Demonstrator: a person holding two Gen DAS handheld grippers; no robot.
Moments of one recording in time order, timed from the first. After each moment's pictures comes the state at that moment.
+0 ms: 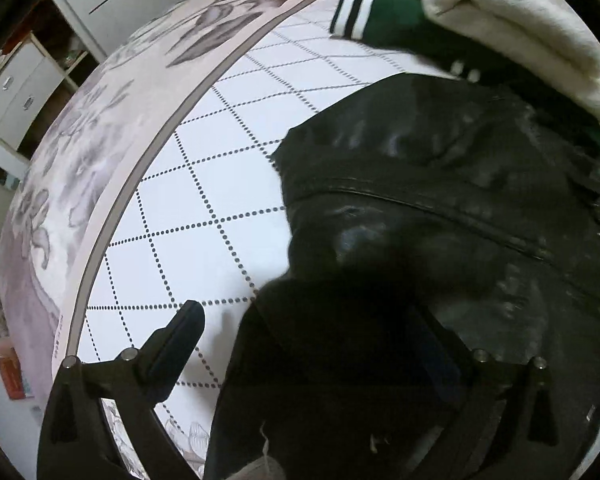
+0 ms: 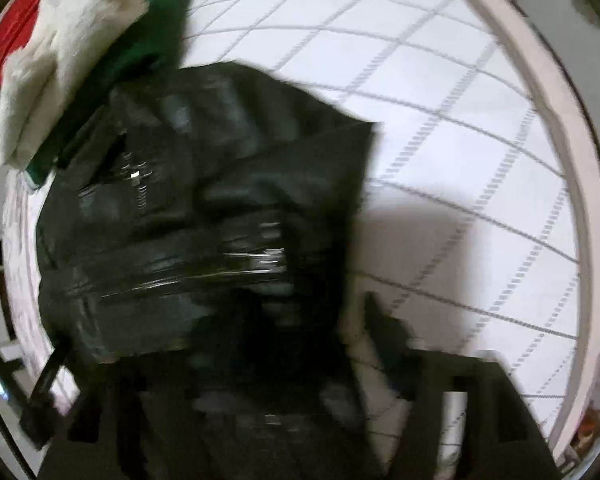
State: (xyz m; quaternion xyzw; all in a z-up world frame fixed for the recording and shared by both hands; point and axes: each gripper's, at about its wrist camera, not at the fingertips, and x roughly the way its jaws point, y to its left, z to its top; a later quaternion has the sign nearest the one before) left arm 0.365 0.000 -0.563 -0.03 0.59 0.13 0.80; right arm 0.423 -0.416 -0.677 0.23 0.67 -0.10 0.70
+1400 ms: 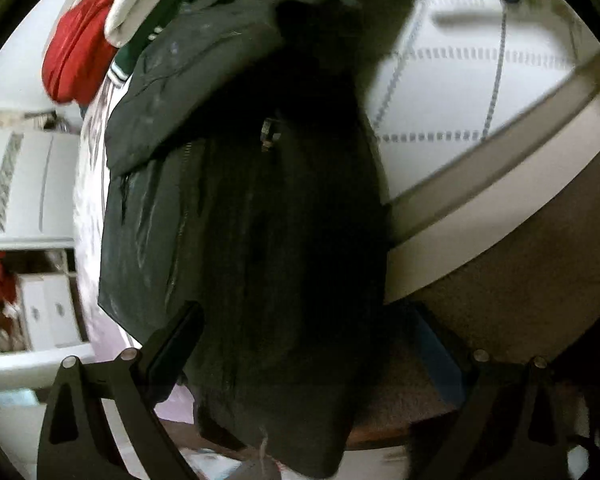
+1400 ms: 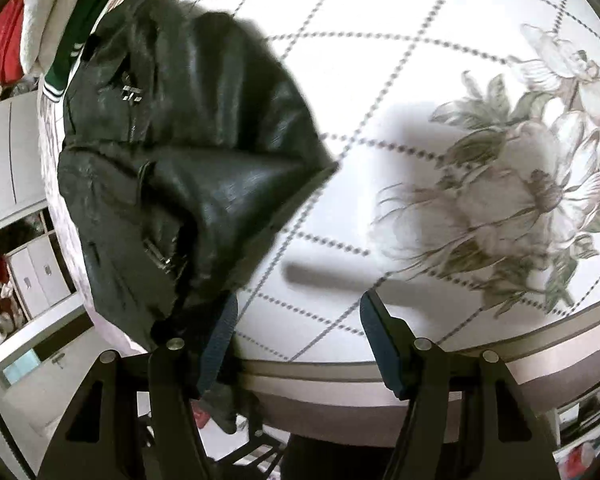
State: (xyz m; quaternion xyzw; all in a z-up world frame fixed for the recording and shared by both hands) left arm 0.029 -0.173 -0.604 0.40 0.58 -0.06 0.70; right arm 0.207 -0.388 -0.696 0.36 0.72 -0.02 0.59
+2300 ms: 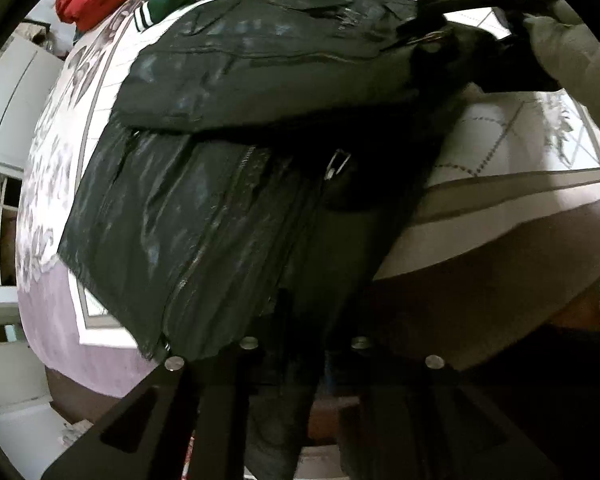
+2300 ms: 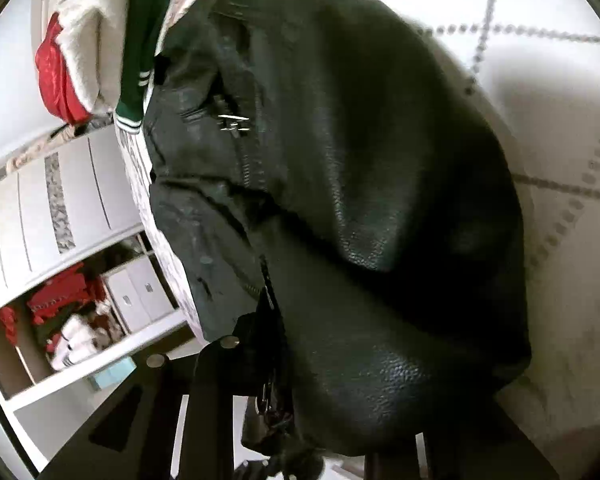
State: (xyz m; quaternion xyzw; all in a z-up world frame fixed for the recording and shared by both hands) left arm 0.064 -0.113 -0.523 0.19 0.64 -0.10 0.74; right arm 0.255 -0.362 -0.699 0.51 0.63 0.07 0.57
